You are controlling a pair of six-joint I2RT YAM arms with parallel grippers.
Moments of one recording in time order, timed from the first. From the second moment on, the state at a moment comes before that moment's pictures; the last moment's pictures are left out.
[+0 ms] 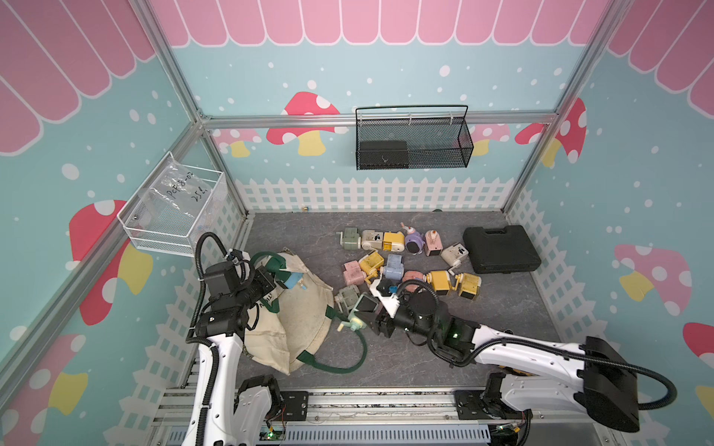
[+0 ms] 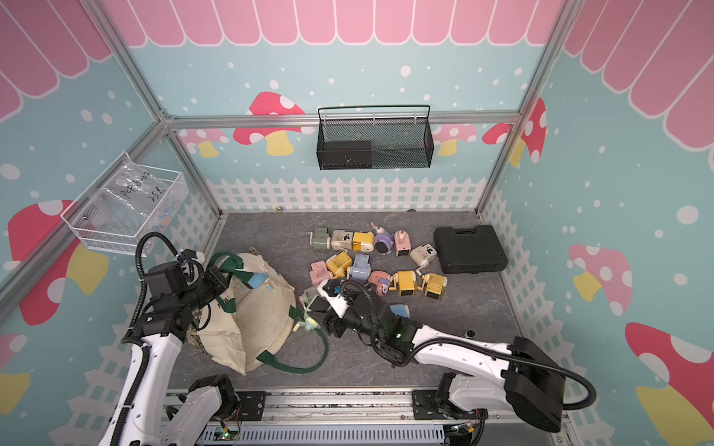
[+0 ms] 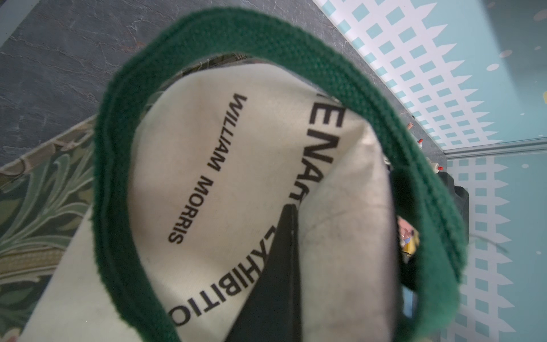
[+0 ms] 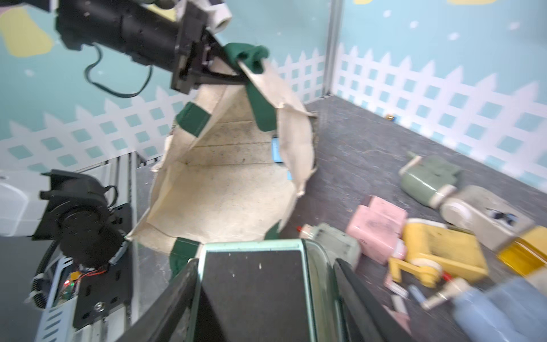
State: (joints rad) left arm 0.26 0.85 0.77 -0.50 0.40 -0.52; right arm 0.99 1.13 0.65 0.26 -0.01 0.07
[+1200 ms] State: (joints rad) left arm 0.26 0.84 0.76 -0.50 0.40 -0.52; right arm 0.24 0.90 0.41 -0.22 0.23 0.42
